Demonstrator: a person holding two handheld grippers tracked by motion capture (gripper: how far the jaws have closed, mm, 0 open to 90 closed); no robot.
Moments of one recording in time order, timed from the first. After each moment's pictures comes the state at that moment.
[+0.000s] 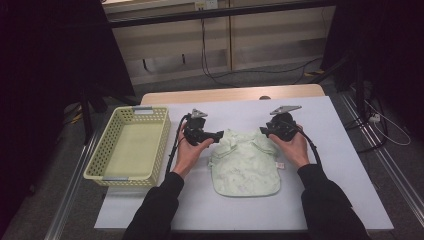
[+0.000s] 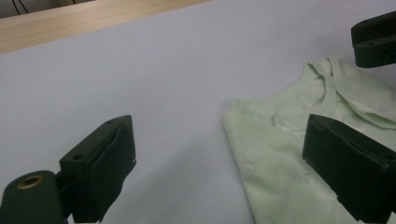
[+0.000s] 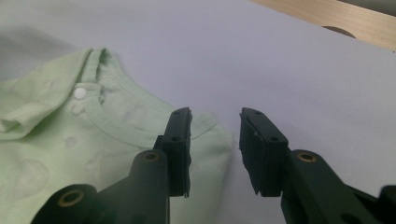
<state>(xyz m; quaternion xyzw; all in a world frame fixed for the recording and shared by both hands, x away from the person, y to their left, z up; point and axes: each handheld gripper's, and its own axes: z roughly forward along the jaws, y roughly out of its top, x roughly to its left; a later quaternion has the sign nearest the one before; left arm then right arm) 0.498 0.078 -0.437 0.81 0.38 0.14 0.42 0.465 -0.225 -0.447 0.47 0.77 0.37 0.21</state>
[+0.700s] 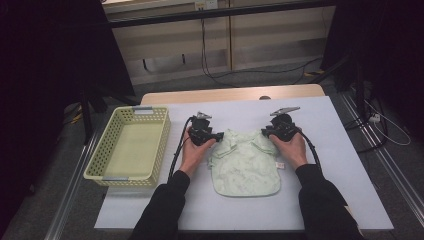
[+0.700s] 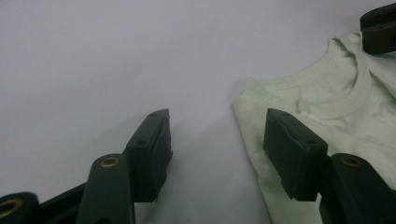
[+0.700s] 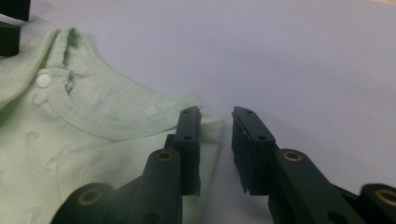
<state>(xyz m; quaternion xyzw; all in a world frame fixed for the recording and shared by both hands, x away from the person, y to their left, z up) 0.511 0.067 -0.464 0.82 0.40 0.10 0.40 0.476 -0.230 -0.467 0.49 0.77 0.36 0.18</state>
